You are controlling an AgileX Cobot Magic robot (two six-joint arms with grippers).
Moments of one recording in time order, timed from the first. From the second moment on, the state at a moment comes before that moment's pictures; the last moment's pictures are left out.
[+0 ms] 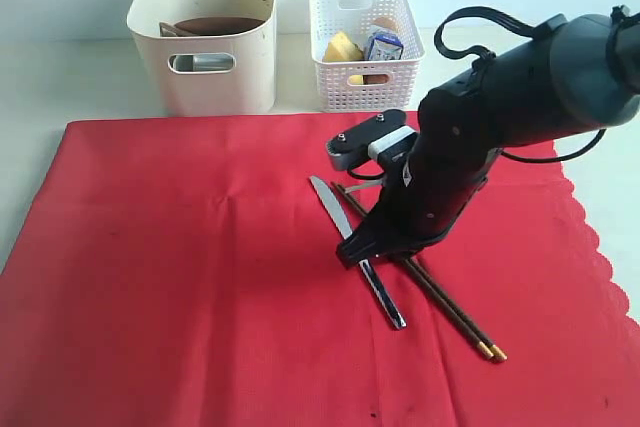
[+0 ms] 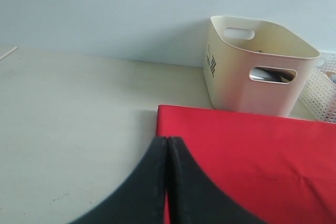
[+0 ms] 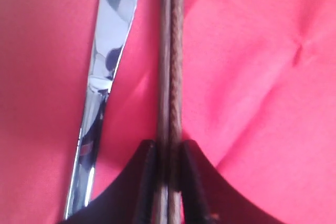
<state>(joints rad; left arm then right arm) -0.12 0.01 0.00 0.34 0.26 -0.45 0.75 1.92 -0.97 -0.03 0.50 0.08</state>
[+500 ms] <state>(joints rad) -0.12 0.01 0.00 0.34 0.26 -0.45 0.75 1.86 -0.97 -0.07 0.53 0.08</state>
